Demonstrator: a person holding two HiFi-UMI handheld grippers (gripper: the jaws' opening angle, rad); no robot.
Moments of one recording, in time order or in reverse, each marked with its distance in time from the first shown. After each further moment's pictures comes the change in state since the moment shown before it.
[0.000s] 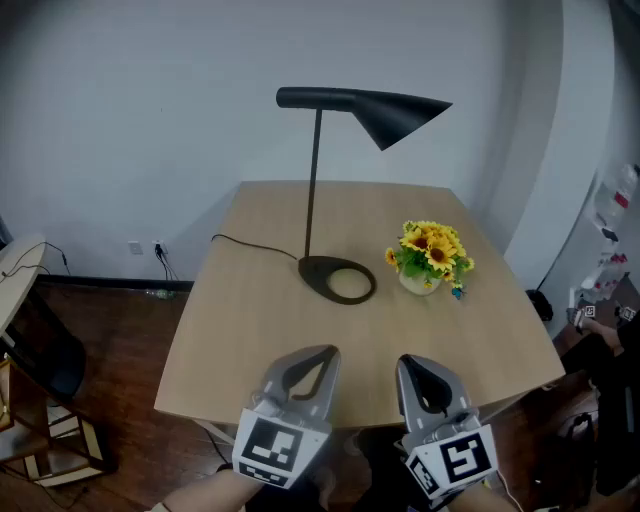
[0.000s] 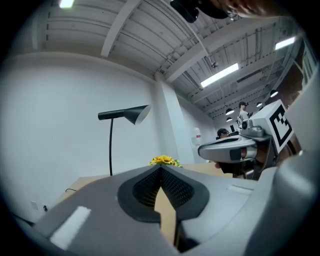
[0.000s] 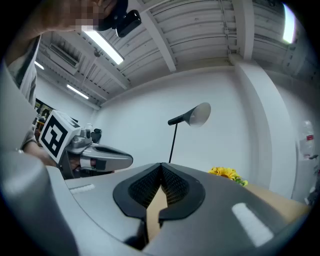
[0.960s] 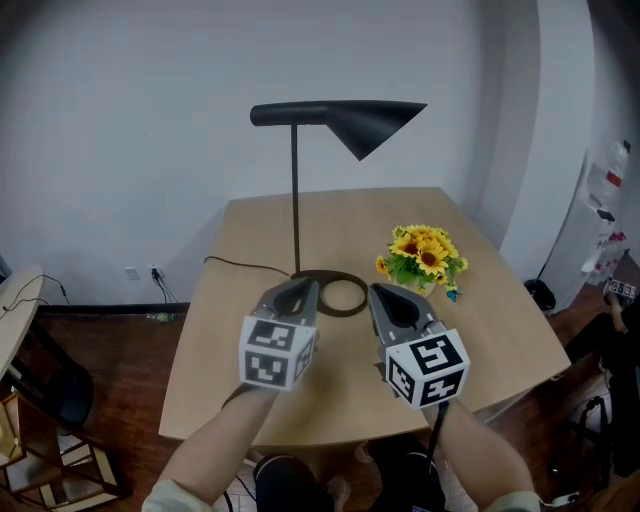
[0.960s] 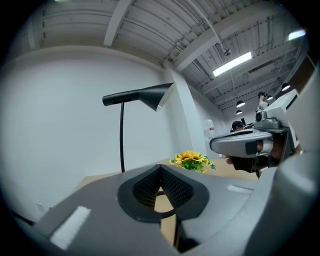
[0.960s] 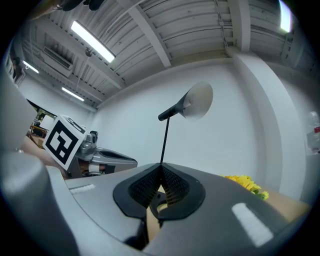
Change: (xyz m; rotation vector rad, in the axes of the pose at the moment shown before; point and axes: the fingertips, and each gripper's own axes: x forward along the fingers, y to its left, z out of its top) left arm 0.118 0.104 -0.020 -0.037 0.111 0.091; right arm 0.127 -0.060 -0.001 0.037 0.006 0.003
